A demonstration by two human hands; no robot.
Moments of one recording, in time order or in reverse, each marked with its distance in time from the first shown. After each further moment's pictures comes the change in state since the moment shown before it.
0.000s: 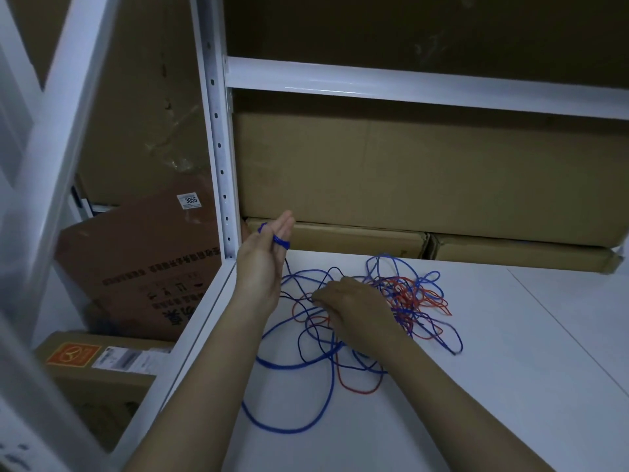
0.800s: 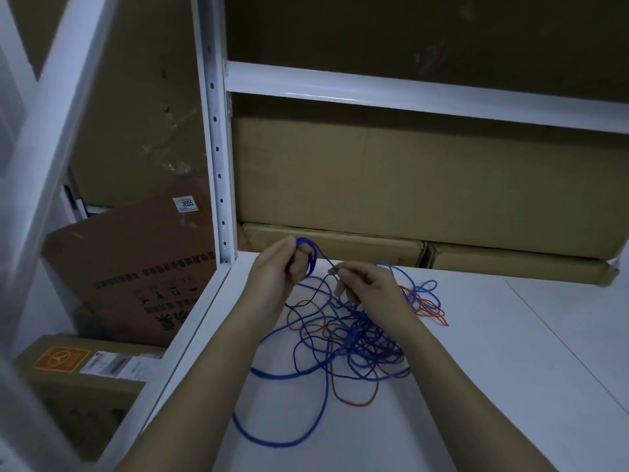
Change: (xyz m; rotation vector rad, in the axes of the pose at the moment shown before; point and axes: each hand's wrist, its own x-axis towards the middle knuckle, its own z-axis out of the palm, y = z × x) left_hand -0.007 -0.011 -0.001 0.289 -0.239 -0.035; right_hand 0.014 0.028 -0.026 0.876 0.004 0.607
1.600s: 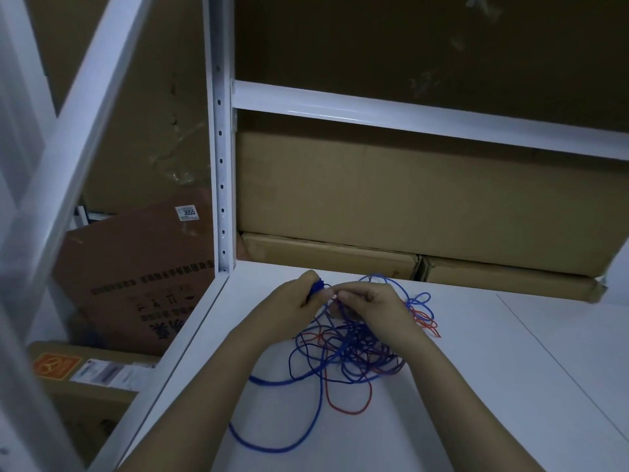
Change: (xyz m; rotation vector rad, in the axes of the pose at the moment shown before) left_hand -0.004 -0.025 -0.014 1.074 -0.345 0.136; right_hand -0.021 -0.017 -0.010 0.093 -0.084 0.162
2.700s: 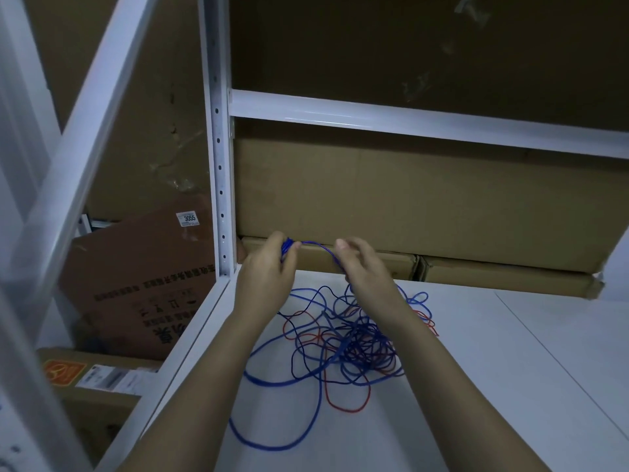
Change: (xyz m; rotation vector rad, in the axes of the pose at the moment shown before) left_hand 0.004 0.031 -0.031 0.109 0.609 -0.008; right_hand 0.005 -0.046 0.011 -0.008 0.150 -0.017
